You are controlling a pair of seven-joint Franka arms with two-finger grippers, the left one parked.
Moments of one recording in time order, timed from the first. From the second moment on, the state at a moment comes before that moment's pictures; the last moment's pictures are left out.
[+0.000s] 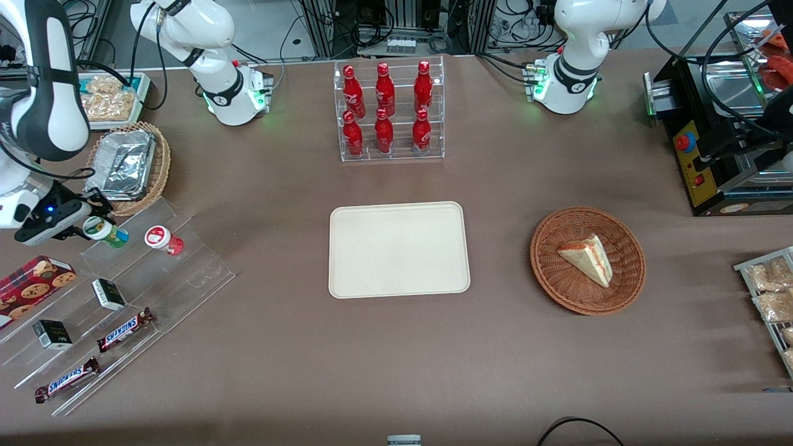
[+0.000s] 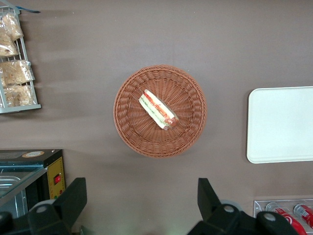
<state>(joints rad) -0.22 -0.06 -0.11 -2.19 0.04 2.20 -1.01</state>
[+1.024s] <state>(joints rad) 0.36 0.01 -0.07 -1.77 0.07 1.78 -0.12</state>
